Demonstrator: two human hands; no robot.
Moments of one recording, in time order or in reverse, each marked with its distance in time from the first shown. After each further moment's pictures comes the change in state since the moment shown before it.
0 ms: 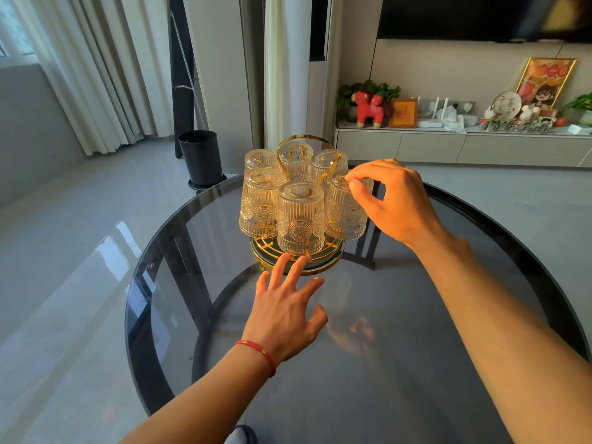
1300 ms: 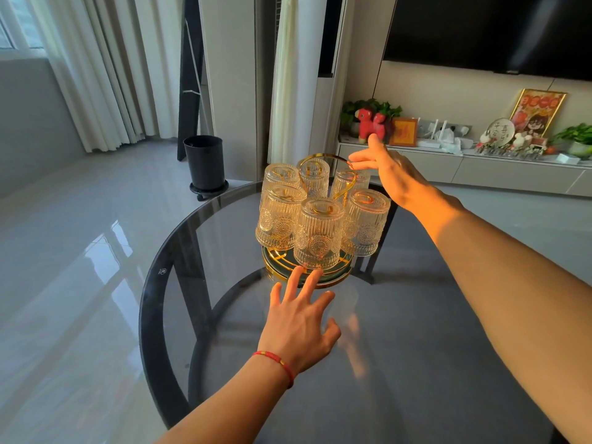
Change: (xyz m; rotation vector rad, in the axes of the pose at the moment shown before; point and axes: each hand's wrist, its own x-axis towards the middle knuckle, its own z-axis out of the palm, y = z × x) left_hand 0.001 -0.003 0.002 0.009 0.007 0.008; right_hand 0.089 0.010 0.017 0.274 -0.322 0.536
